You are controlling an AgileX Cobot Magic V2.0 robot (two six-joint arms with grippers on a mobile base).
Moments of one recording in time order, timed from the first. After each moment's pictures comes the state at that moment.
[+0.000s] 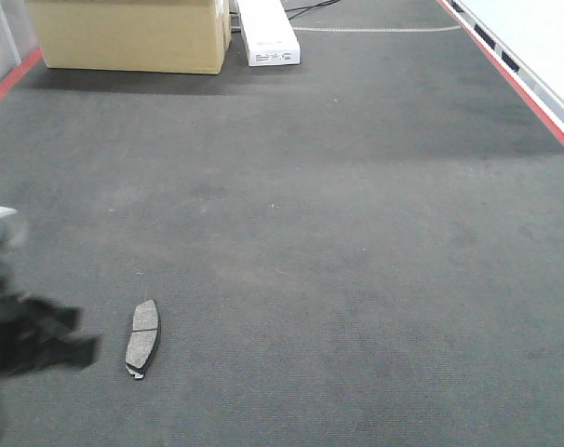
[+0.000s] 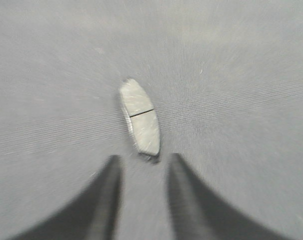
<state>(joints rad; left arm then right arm) -0.48 0.94 -0.67 0.27 0.61 -0.48 -0.06 0.35 -0.39 0.19 0.54 -0.24</state>
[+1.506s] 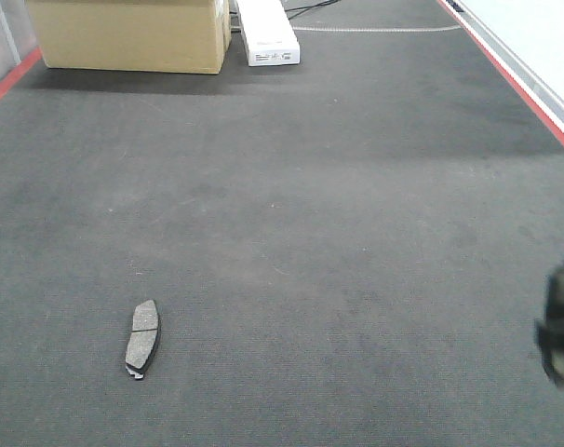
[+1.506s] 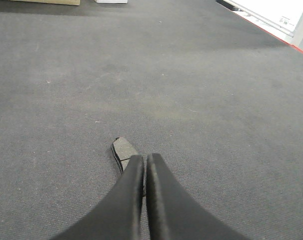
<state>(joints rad) -0.48 0.29 -0.35 0.29 0.49 -0.47 -0.06 0.92 -0.60 0.24 0.49 -0.24</state>
